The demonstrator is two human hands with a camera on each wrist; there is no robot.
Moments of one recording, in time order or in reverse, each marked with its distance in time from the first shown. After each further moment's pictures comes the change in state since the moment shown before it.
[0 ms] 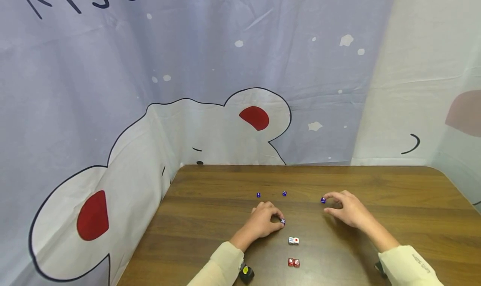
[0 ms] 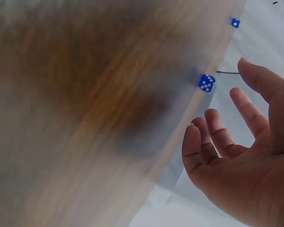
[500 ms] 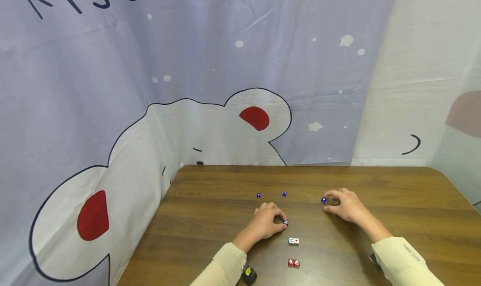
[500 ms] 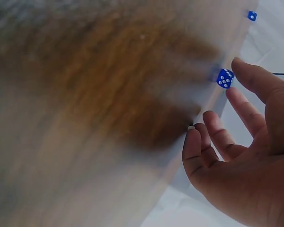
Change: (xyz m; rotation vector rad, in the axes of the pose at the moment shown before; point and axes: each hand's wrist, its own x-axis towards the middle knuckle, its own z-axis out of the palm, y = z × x) left_hand 0.004 0.003 0.009 0.008 0.002 -0.001; right_hand 0.015 0.011 0.002 -0.030 -0.070 0.055
